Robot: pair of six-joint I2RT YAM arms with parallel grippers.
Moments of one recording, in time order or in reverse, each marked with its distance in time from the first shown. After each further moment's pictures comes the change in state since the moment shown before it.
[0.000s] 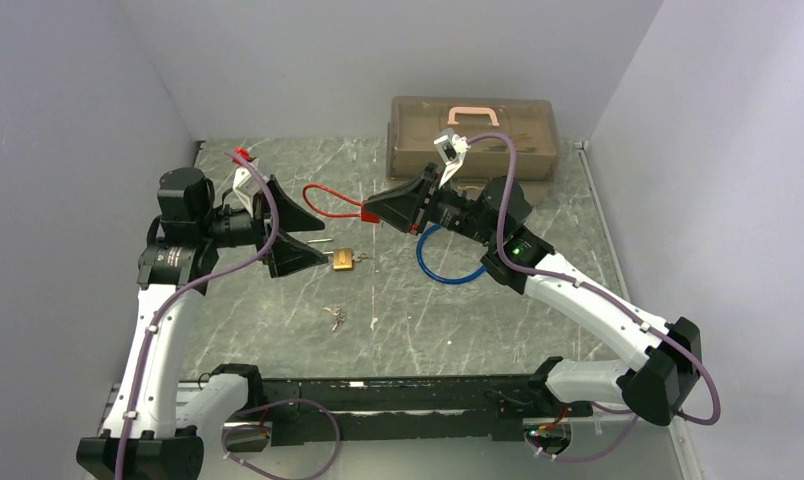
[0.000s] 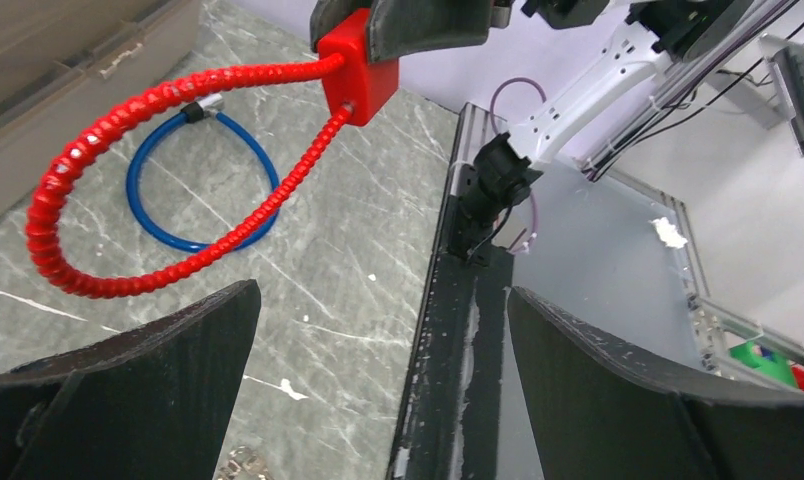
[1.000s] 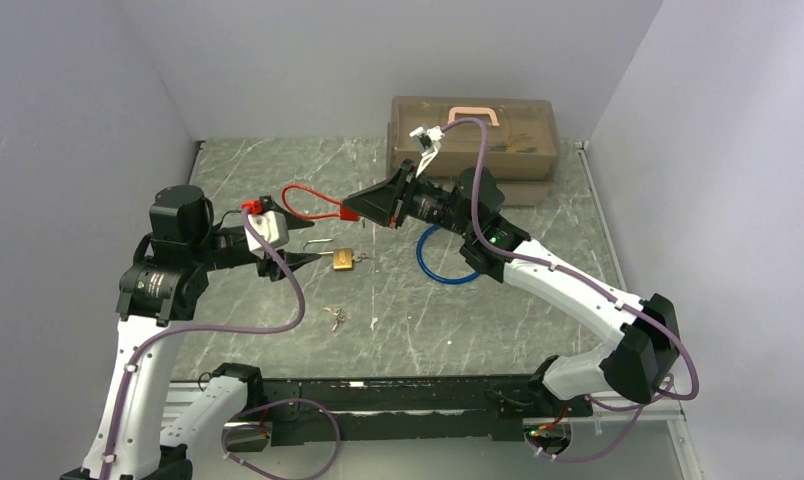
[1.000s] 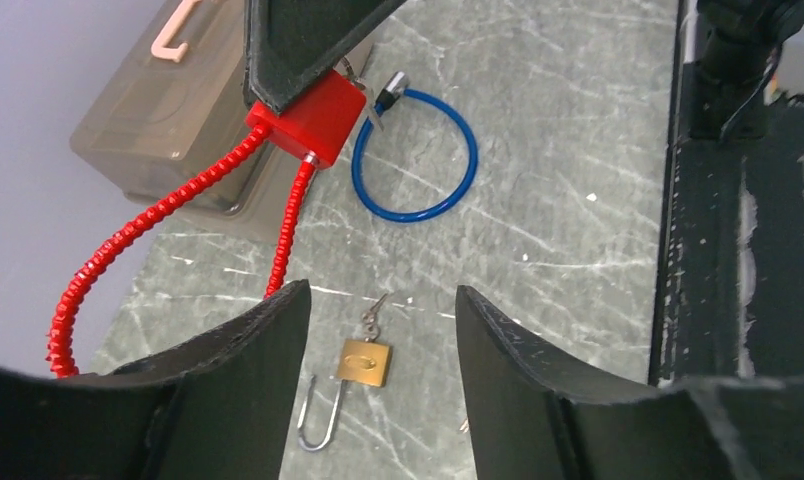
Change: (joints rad) left arm -0.099 -0.110 0.100 -0.287 -0.304 0.688; right arm 0.038 0.137 0.083 0.019 0.019 0.158
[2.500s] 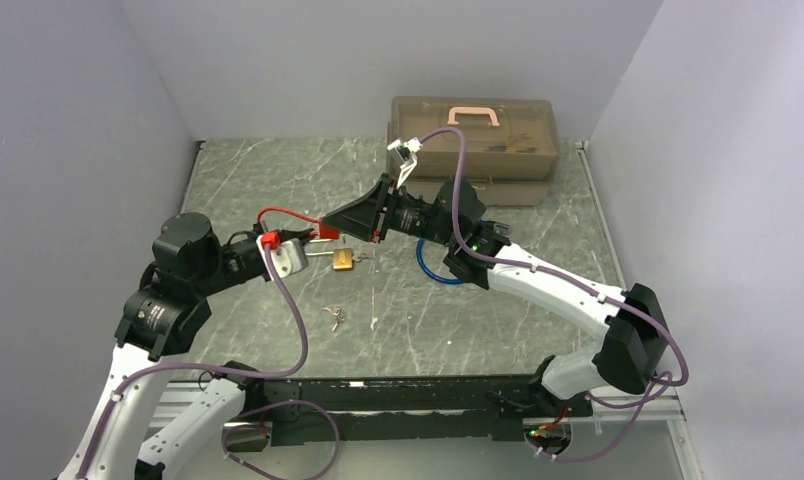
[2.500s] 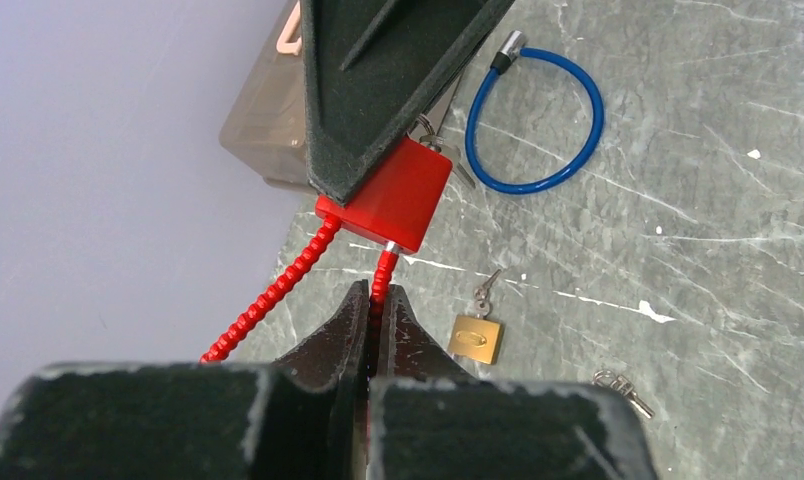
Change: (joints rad) left arm -0.224 -0.127 -0.113 0.161 -0.423 0.090; right arm 0.096 0.059 -0.012 0.111 -0.018 0.119
